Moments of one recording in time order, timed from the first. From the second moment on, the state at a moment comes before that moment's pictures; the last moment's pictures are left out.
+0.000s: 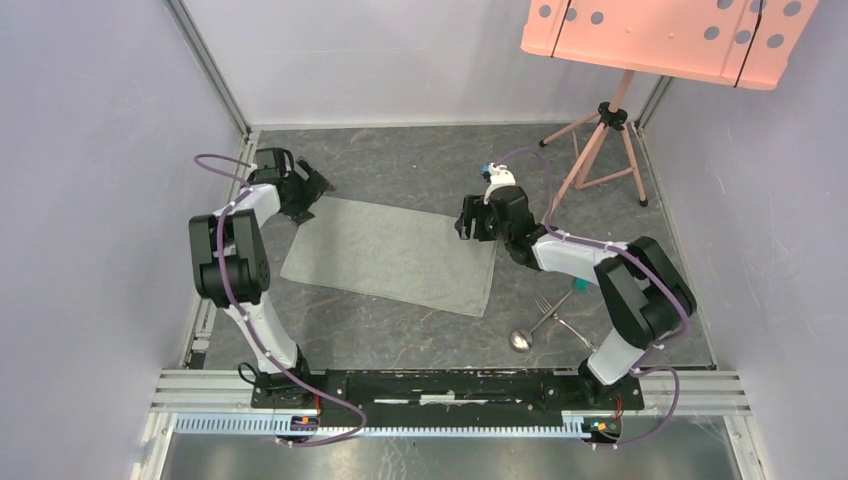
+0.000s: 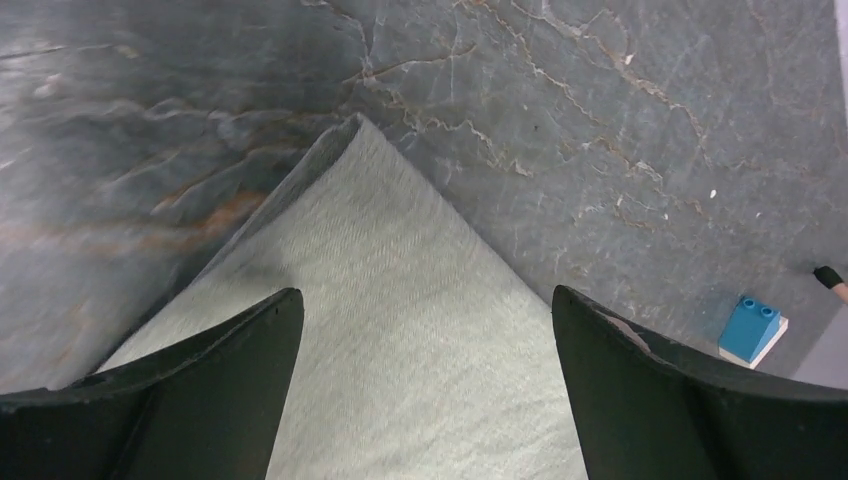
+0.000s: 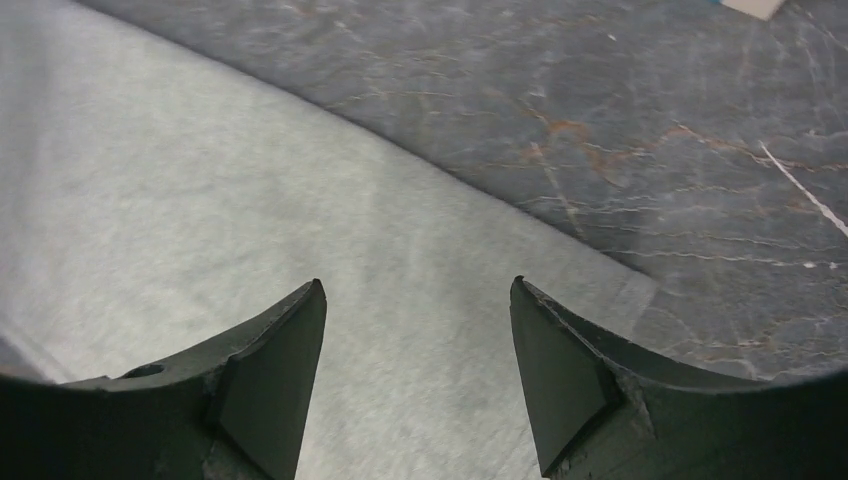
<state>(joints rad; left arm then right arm) 0.14 1.84 1.23 -0.28 0.20 -0.71 0.56 1.64 0.86 0.24 0.04 0.40</state>
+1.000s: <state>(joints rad) 0.16 2.00 1.38 -0.09 0.43 -0.78 0.41 1.77 0.81 0.43 -0.16 0.42</state>
